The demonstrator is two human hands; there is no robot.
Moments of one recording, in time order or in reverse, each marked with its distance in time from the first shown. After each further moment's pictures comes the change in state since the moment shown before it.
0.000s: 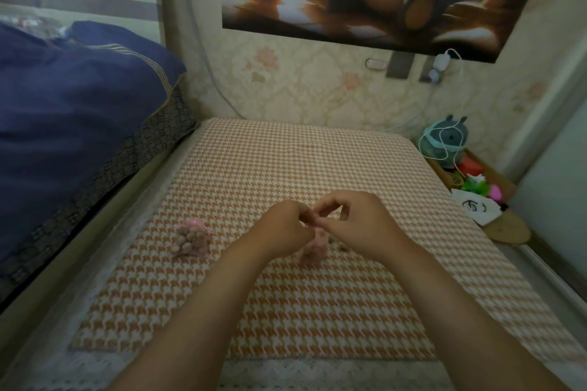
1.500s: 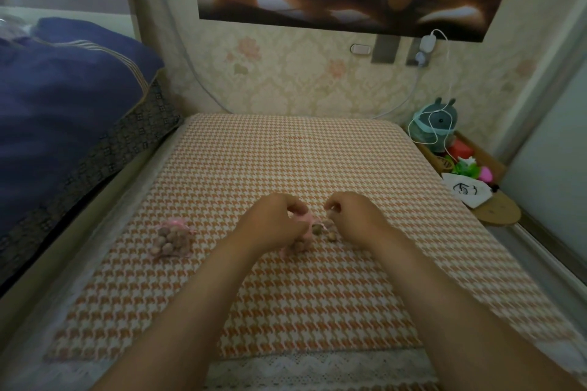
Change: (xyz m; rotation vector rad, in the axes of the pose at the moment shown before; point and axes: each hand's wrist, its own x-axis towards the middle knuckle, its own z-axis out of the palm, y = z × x) left_hand 0.005 0.010 0.013 0.086 0.031 -0.055; right_hand 0.023 0.081 0.018 -0.326 -0.057 0.236
